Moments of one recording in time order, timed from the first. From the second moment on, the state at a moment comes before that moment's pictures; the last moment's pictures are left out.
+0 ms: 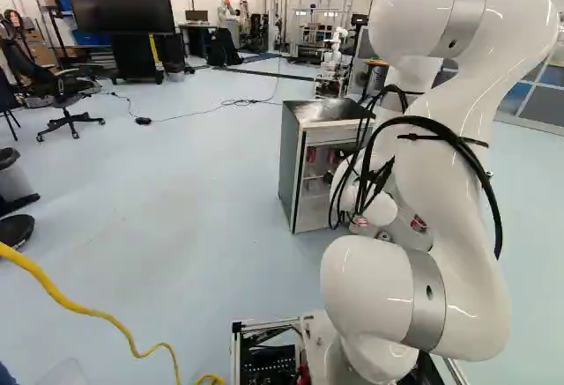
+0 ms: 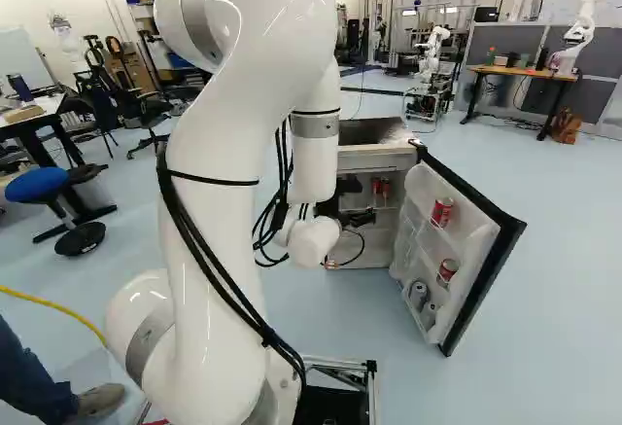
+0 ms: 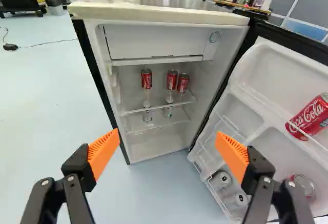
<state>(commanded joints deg) -23.8 -30.9 -23.9 -8.5 73.7 -7.2</state>
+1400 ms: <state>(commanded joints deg) -26.7 -32.6 -26.4 -1.8 76.4 -7.2</state>
